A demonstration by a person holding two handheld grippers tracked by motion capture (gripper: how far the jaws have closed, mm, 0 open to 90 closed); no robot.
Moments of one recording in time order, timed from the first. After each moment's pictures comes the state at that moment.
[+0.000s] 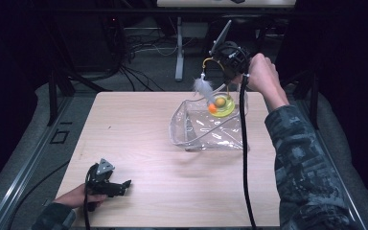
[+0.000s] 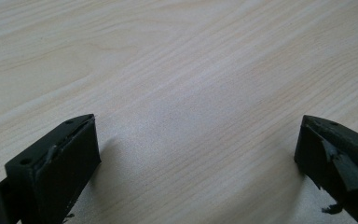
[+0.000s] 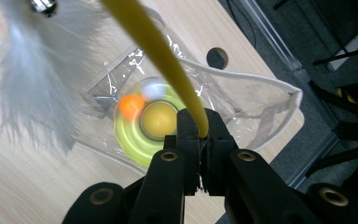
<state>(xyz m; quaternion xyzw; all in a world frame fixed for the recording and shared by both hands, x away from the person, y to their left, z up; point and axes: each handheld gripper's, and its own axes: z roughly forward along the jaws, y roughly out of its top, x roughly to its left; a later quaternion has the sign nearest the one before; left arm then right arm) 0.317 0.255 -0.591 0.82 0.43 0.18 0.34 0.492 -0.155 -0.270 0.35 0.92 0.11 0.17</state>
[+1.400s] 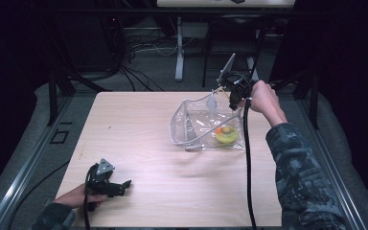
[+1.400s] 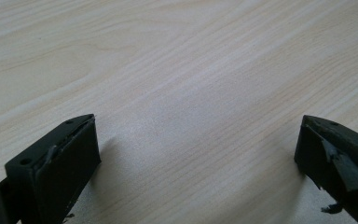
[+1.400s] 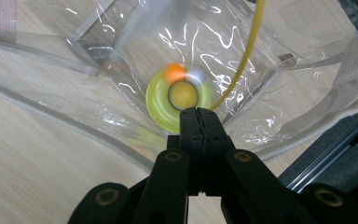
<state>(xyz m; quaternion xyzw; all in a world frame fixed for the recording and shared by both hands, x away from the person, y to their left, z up) 0.317 0.255 -0.592 0.82 0.43 0.18 0.34 0.500 -0.184 -0.355 0.39 0.91 0.06 0.09</state>
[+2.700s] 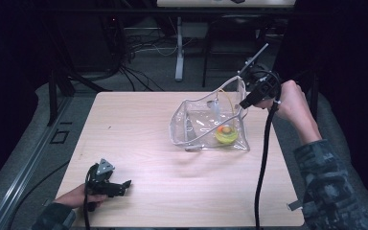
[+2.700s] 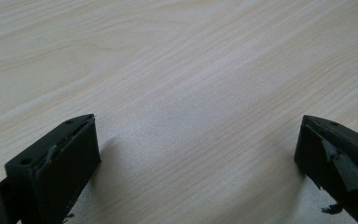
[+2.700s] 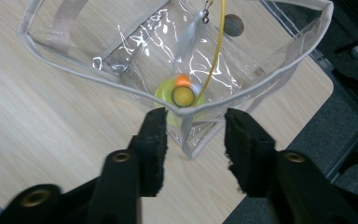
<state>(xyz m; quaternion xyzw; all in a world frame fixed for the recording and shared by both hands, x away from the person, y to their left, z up) 0.317 0.254 -0.592 0.82 0.43 0.18 0.34 0.430 -0.221 -0.293 0.38 0.90 0.15 0.15</state>
